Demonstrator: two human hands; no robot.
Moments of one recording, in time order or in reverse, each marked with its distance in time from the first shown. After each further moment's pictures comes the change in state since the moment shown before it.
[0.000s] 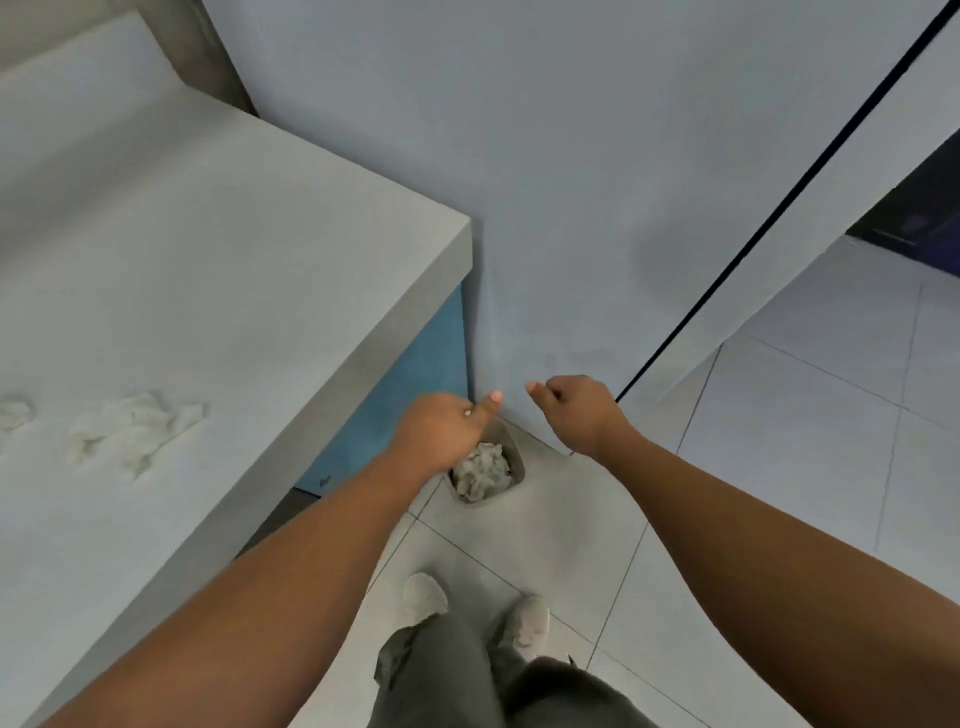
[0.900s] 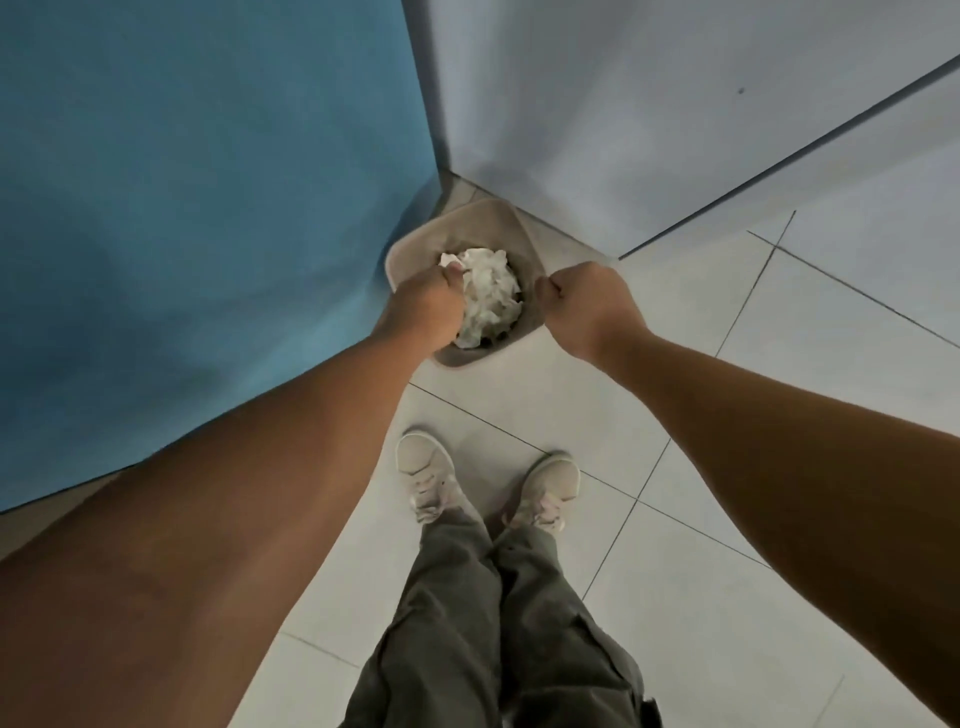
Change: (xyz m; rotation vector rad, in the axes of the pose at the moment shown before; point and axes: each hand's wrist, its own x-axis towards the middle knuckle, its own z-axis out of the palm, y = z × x) left_hand 0.240 -0.232 0.327 -0.052 -0.252 -0.300; right_hand 0.171 0.237 0.321 -0.102 -0.164 0.280
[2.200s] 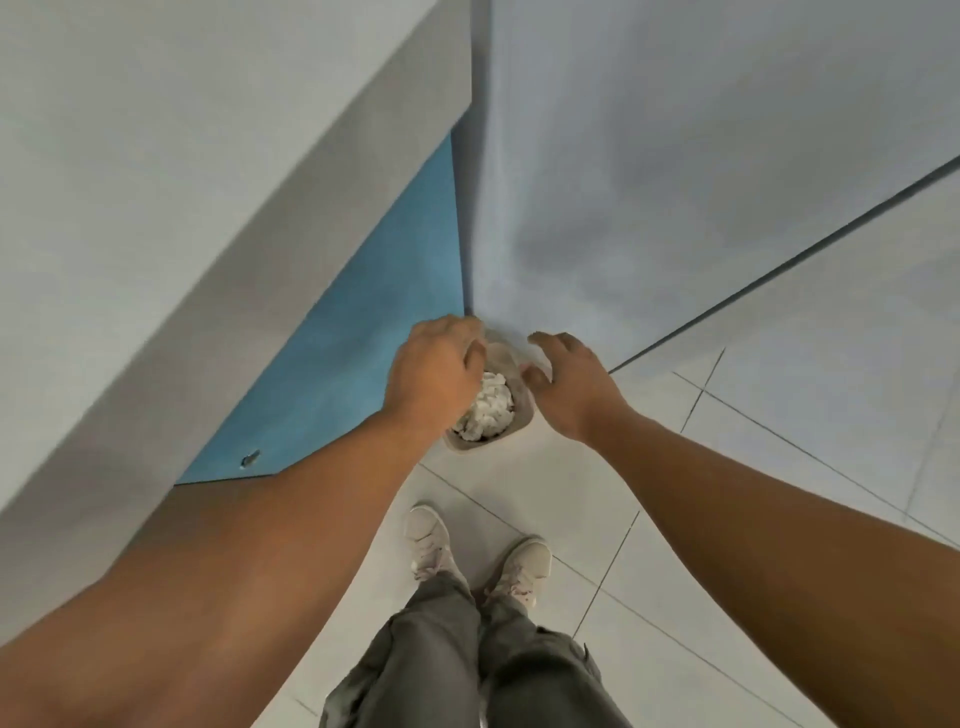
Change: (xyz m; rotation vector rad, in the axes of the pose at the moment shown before) left_hand -0.200 0.099 -0.154 0.068 0.437 0.422; right_hand -0.129 -0.085 -0.163 0.067 0.021 -0.205
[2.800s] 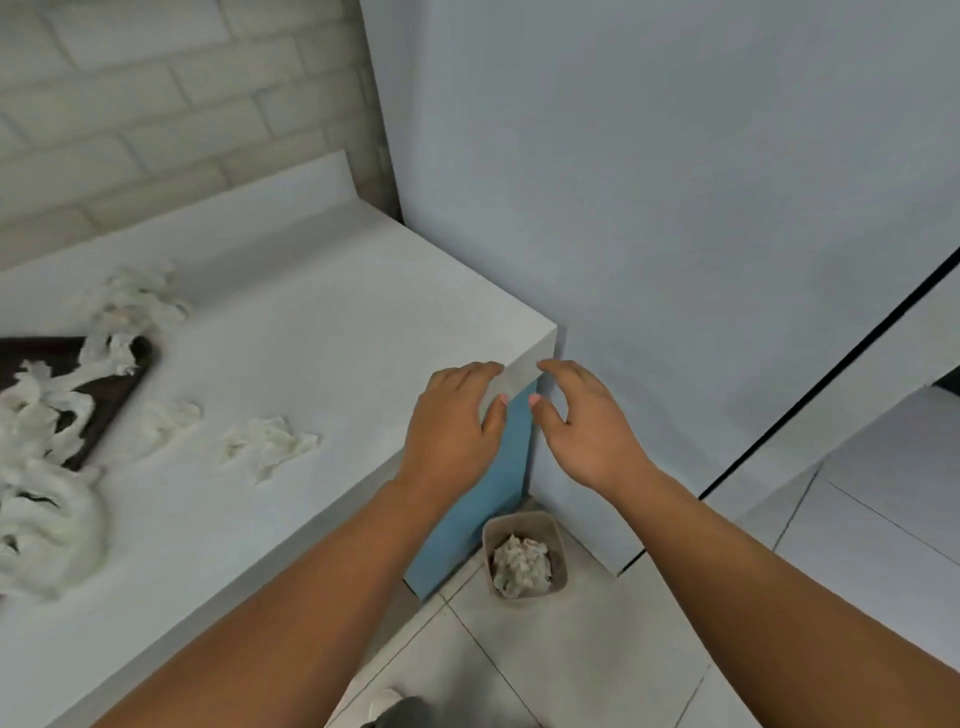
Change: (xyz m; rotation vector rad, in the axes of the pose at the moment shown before) left_hand -0.104 0.119 -0.240 -0.003 0.521 0.158; right_hand -0.140 -0.192 -0.181 0.127 0.304 -0.577
